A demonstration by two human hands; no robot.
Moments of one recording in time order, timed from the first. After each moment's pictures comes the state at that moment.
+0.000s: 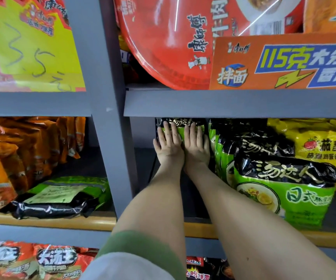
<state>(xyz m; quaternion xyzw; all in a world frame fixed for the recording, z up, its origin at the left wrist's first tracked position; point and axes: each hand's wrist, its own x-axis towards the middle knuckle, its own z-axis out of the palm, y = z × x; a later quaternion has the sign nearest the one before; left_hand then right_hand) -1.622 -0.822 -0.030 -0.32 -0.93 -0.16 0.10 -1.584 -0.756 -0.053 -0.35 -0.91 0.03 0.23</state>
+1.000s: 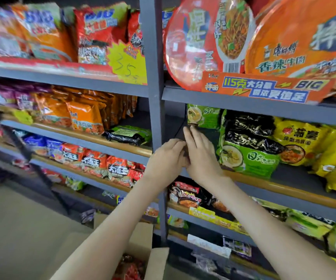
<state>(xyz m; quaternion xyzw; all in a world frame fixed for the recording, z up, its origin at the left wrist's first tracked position) -1.411 -1.038 0.025 -0.43 -0.84 -0.26 0.18 -1.359 -0.917 0.023 -0.03 -0.96 0.08 0.25</state>
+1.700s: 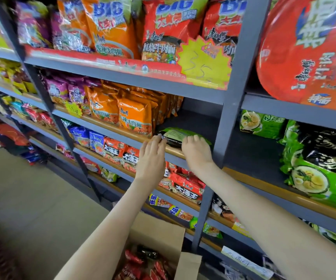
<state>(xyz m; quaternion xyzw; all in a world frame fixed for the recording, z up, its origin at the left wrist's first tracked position) -1.530 -1.183 -0.021 -0.24 -0.94 -0.05 0.24 -1.514 -1.037 0.013 -0.01 -0.98 -0.12 0.15</state>
